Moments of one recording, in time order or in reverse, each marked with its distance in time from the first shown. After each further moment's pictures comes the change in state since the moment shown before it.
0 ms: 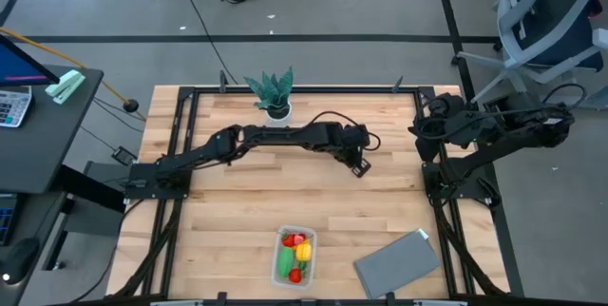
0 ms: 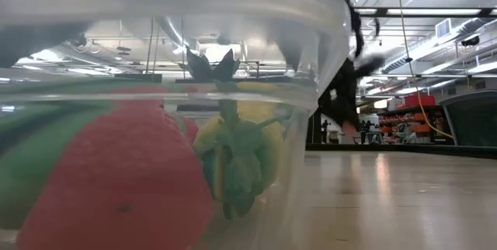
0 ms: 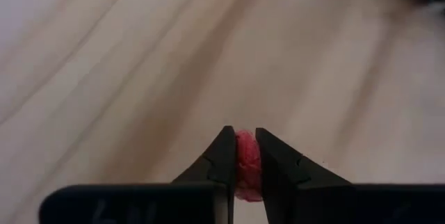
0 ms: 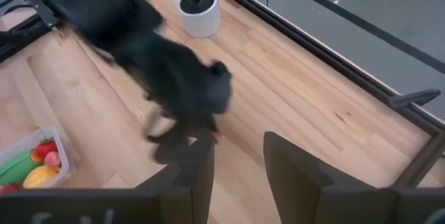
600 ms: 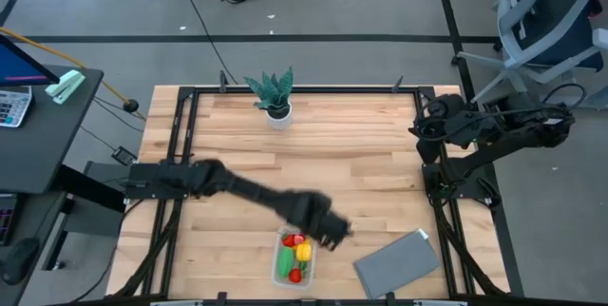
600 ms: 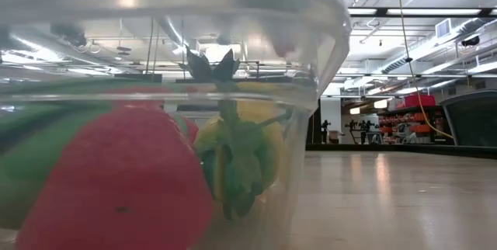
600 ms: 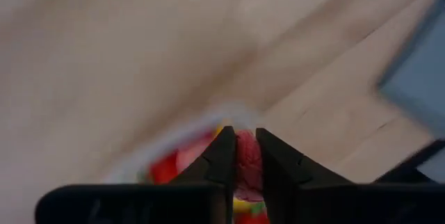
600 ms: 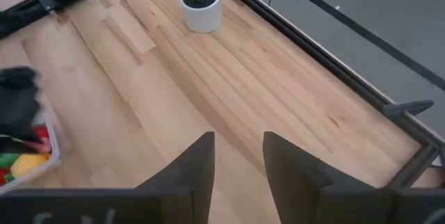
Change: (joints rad) left arm -0.443 -0.182 0.004 -0.571 -0.033 -0.705; right arm 0.000 0.000 0.000 -0.006 -0.009 -0.069
